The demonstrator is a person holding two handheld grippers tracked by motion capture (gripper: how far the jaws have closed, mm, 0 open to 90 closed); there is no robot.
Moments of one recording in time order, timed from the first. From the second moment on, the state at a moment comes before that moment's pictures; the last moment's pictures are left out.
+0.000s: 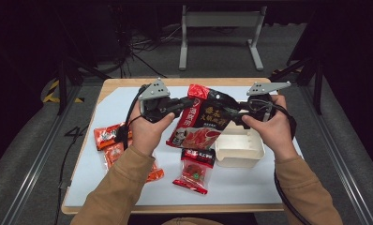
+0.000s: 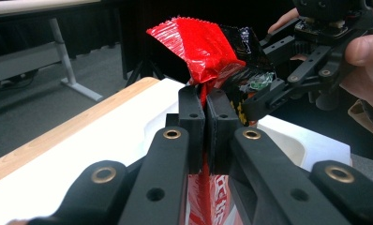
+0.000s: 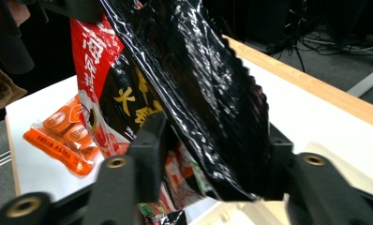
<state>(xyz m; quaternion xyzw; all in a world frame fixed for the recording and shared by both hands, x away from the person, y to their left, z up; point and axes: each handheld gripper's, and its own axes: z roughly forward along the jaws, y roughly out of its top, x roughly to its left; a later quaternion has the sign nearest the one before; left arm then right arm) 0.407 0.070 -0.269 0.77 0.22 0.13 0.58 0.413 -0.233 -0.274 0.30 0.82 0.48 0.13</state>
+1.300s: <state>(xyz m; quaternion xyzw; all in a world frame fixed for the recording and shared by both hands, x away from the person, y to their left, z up) 0.408 0.113 -0.280 0.77 0.26 0.15 0.56 0.423 -0.255 -0.245 0.29 0.81 0.48 0.17</state>
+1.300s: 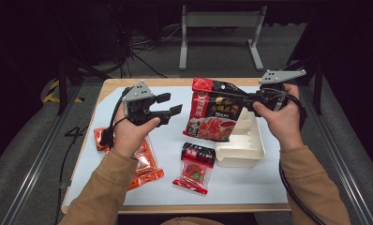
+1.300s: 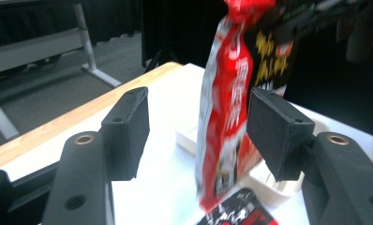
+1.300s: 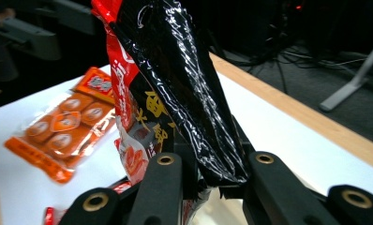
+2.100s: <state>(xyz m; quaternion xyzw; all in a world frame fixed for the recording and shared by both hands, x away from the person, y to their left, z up) 0.409 0.154 -0.329 0.78 0.30 0.15 0.53 0.455 -0.294 -0.227 0.32 0.80 0.46 0.22</state>
